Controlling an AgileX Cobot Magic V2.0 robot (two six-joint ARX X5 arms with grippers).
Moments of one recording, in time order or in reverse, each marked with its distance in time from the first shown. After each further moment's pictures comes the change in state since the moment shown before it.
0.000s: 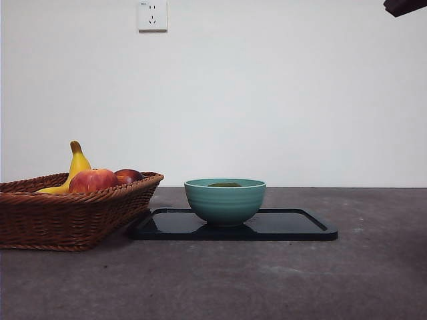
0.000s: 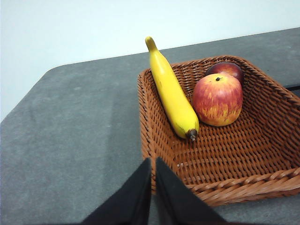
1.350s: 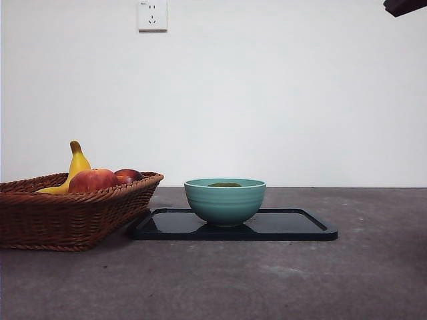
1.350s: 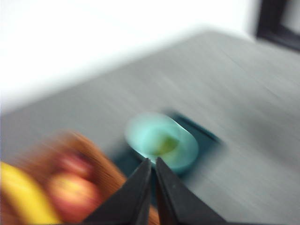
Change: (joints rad) left arm -0.267 0.560 0.726 -0.192 0.282 0.034; right arm 0.000 0.000 0.000 0.000 0.000 0.000
